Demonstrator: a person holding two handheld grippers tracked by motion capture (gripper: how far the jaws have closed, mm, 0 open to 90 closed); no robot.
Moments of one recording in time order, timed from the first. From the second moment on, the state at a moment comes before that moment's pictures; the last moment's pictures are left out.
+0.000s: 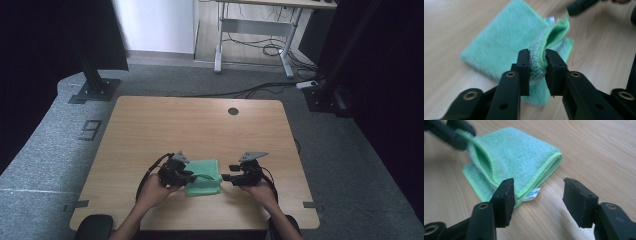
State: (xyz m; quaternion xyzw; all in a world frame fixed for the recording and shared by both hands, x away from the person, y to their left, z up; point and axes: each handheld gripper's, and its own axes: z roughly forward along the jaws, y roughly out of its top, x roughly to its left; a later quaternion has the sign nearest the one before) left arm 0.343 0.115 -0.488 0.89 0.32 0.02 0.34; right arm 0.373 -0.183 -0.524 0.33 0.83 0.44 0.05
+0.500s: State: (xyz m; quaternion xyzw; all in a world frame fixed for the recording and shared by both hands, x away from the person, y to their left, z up) left arm 0.346 0.132 -0.499 0.87 0.35 0.08 0.34; right arm 0.378 -0.153 -0.520 0.32 0.84 0.43 0.09
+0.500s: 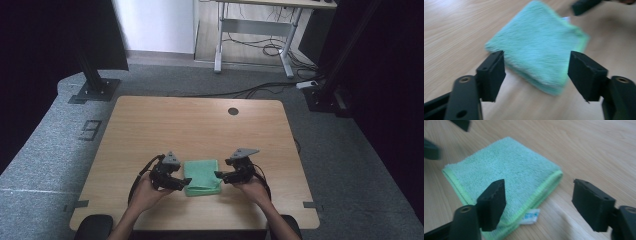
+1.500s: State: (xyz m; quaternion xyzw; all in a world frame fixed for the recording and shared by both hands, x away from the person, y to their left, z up) left arm 0.332 0.133 -0.537 0.87 0.36 0.14 0.29; right arm 0.350 -0.151 -0.548 0.32 0.86 0.38 0.12
